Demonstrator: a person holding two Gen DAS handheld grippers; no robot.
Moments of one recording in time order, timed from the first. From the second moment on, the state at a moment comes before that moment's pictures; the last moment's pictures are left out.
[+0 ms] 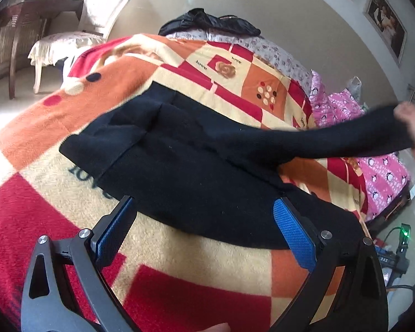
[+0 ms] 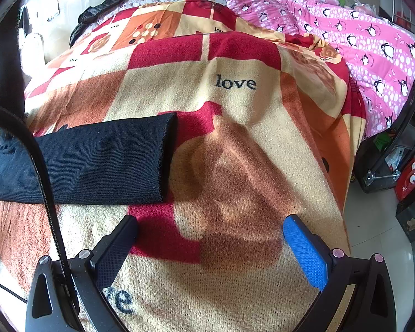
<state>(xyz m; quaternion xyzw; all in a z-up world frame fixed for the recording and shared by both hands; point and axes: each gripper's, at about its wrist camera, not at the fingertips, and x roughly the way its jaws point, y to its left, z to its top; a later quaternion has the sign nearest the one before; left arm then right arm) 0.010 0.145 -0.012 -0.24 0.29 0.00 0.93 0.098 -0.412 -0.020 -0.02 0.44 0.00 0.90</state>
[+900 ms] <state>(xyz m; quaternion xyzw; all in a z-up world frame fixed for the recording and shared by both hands) 0.016 0.154 -0.022 -0.27 0.32 0.00 0.91 0.098 -0.412 -0.020 -0.02 0.44 0.01 0.90</state>
